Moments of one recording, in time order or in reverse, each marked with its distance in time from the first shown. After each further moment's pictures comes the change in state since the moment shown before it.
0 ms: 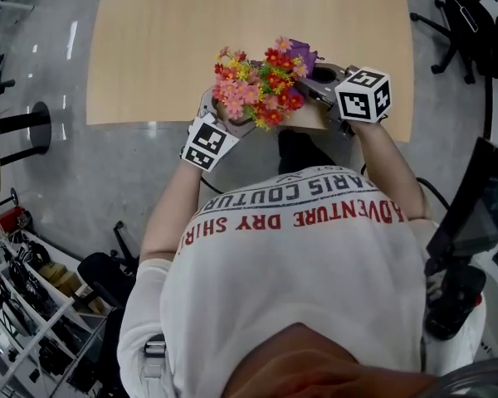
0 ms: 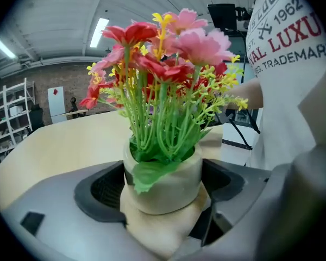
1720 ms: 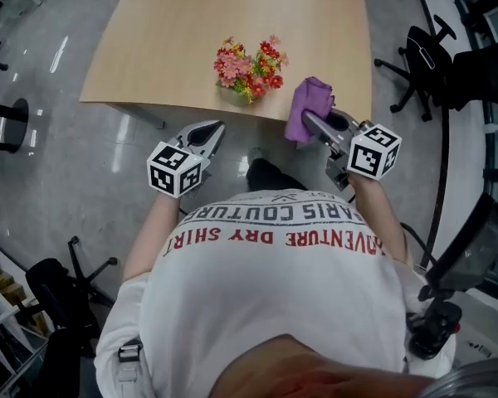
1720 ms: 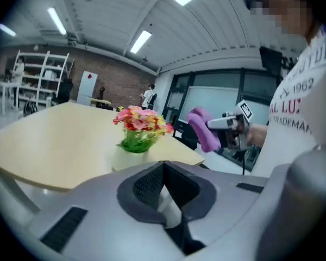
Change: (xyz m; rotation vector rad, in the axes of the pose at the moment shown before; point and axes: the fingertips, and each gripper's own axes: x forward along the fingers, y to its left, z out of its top) left arm -0.150 -0.091 0.015 -0.380 -0.161 0.093; right arm -0.125 0.161 -0.025 -0.065 -0.168 -0.107
